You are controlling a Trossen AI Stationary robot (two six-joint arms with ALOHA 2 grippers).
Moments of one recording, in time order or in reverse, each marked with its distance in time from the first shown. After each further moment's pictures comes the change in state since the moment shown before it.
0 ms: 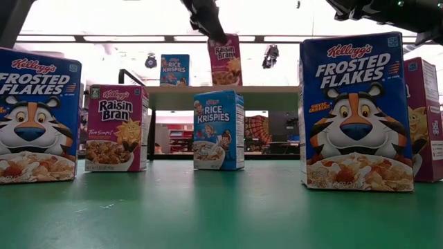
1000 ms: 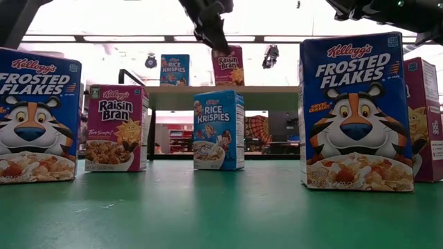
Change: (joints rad) left arm 0.057 0.039 -0.006 0.040 0.047 -0.006; right arm 0.000 0.000 0.000 0.000 0.000 0.000
